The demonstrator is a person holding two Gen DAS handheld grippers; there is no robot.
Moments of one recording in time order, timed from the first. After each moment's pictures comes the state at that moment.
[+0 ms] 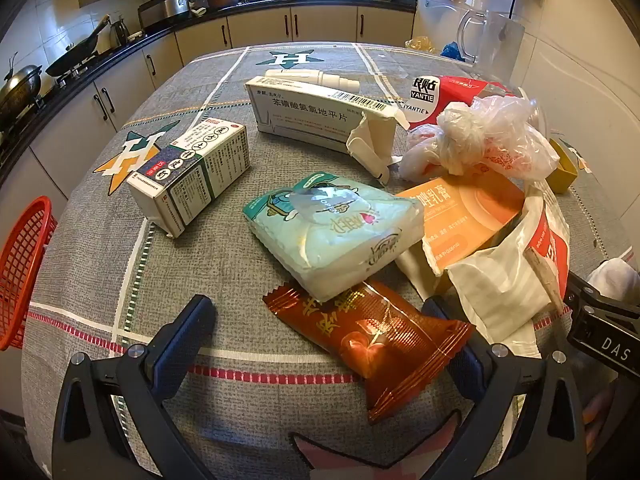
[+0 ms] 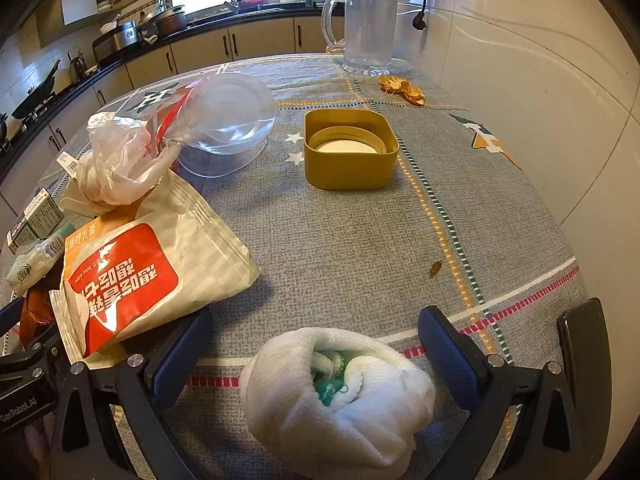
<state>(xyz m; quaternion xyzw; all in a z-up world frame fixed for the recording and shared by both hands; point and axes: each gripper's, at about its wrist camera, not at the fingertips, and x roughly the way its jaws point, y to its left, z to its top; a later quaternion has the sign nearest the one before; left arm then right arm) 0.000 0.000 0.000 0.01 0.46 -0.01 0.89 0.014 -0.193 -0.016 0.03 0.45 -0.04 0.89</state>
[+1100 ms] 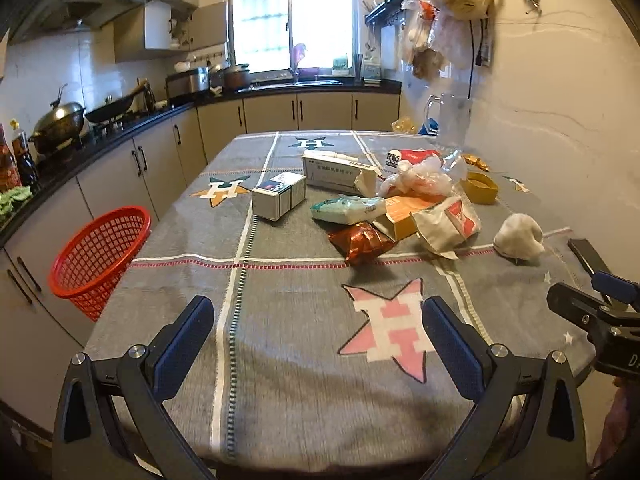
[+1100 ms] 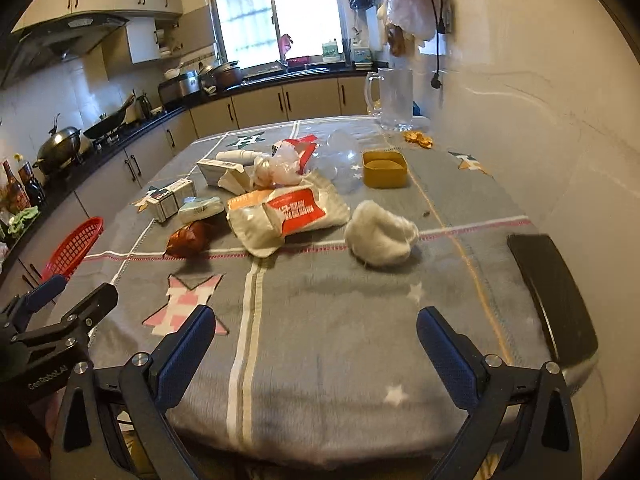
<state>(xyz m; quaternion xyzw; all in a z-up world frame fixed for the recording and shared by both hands) -0.179 0.038 0.060 0.02 0.31 -0.02 0.95 -0.178 -0.160 0.043 0.05 0.34 0.03 0.94</state>
